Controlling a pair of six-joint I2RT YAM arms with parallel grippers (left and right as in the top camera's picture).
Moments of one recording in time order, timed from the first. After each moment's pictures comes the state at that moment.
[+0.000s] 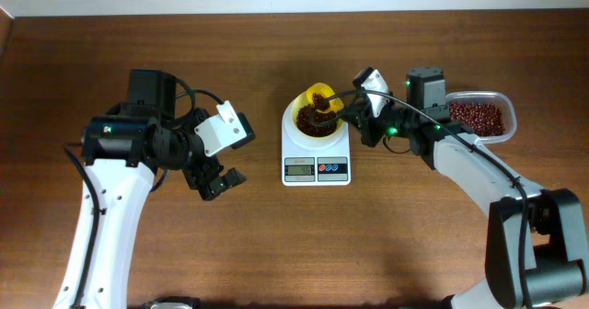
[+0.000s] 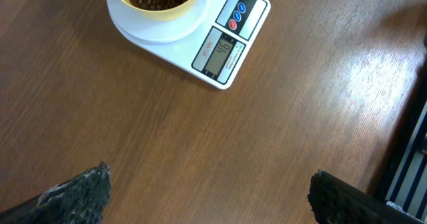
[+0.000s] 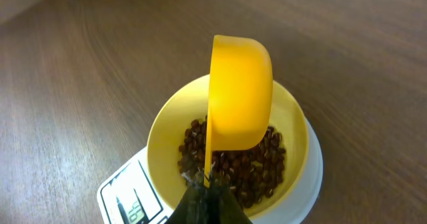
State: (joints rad) left arm -0.05 1.38 1.37 -1.26 0.47 0.97; right arm 0.19 1.74 1.02 -0.01 -0.77 -0.27
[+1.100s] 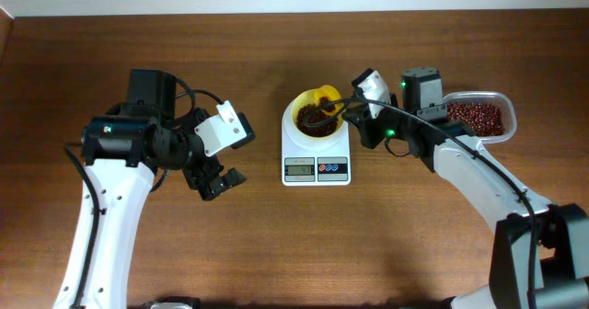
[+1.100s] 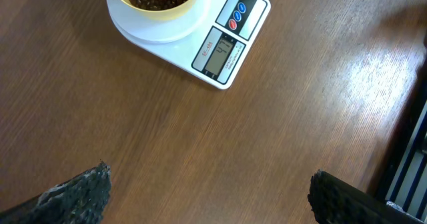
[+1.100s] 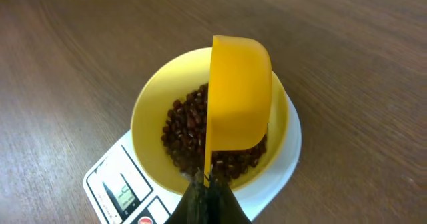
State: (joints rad) left arm -0.05 1.38 1.37 -1.26 0.47 0.97; right arm 0.22 1.67 1.03 -0.14 -0.59 -0.26
